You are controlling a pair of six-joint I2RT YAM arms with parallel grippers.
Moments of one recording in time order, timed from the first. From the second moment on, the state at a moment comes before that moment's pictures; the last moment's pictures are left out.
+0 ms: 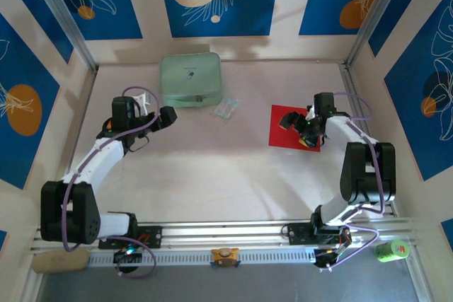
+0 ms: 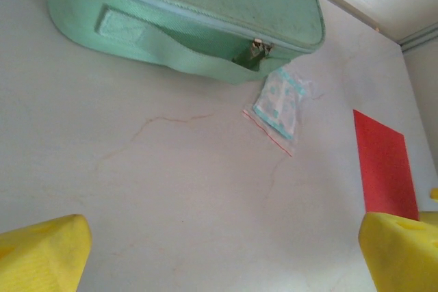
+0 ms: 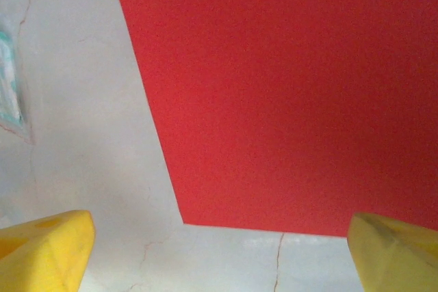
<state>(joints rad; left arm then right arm) -0.08 1.30 0.79 -0.16 0.45 -0.48 -0.04 1.59 0.95 -0.53 -0.39 0.54</state>
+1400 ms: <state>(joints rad) -0.15 1.16 0.64 -0.18 0.52 -0.52 0.42 1.65 0.91 -0.50 -0.36 0.82</state>
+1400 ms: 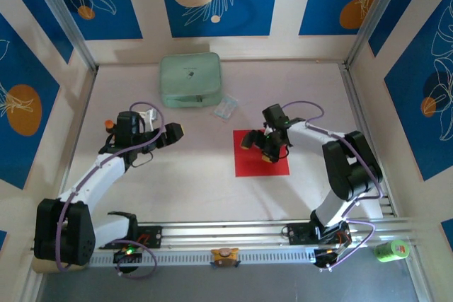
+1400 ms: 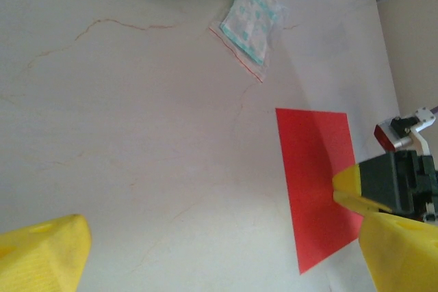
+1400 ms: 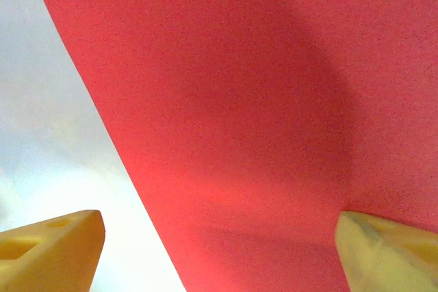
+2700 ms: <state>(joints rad) -0.37 1.09 0.56 -0.24 0.41 -0.63 0.63 1.63 0.79 -0.12 -0.33 1.21</state>
